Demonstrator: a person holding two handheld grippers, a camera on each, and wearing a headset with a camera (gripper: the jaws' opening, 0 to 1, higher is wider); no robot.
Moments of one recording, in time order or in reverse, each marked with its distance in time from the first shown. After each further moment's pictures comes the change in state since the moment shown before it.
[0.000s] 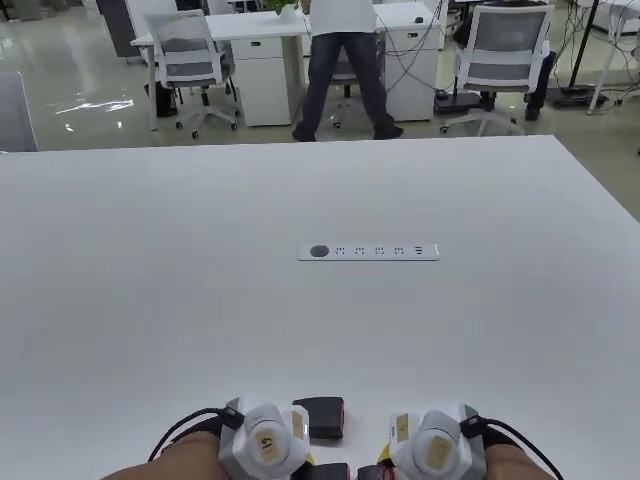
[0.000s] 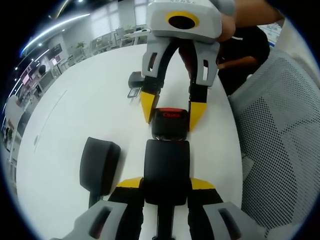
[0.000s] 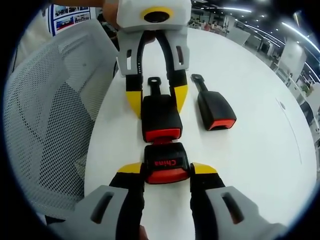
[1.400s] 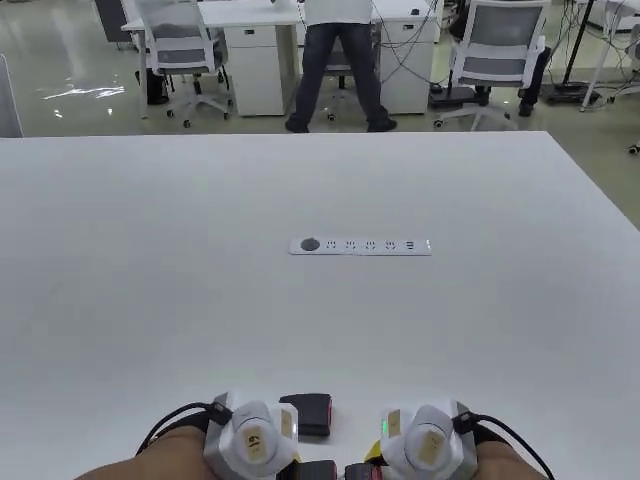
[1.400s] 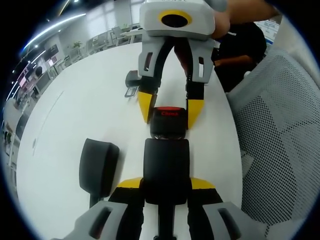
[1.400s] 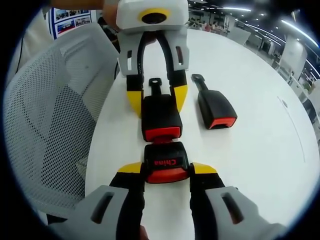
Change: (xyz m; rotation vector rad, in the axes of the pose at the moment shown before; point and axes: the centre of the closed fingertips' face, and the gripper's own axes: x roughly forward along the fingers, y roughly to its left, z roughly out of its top) left arm 0.001 0.000 -0.002 0.020 0.018 -0.018; right arm 0.000 0.000 -0.001 0.016 -0.019 0.030
